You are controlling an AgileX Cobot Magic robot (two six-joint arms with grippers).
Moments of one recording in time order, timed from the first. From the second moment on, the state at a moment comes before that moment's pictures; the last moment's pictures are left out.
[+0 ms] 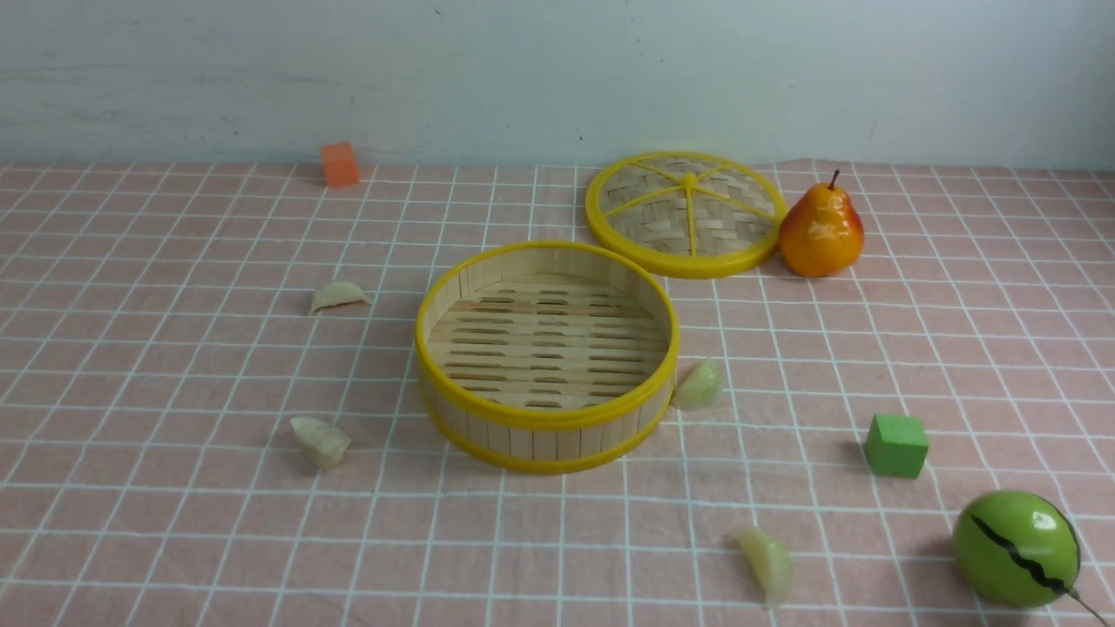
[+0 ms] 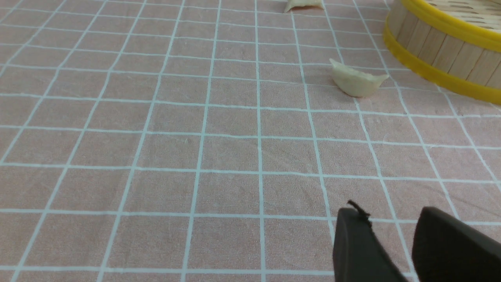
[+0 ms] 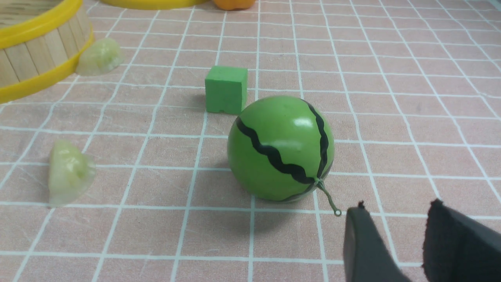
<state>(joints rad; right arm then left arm) -0.08 -0.01 0.01 0.12 0.39 -0.09 -0.06 -0.01 0.03 -0.04 0.39 -0.06</state>
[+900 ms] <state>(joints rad) -0.08 -0.01 0.03 0.15 -0.13 -0.07 -0.06 -0.01 0.03 -0.04 0.03 -0.06</state>
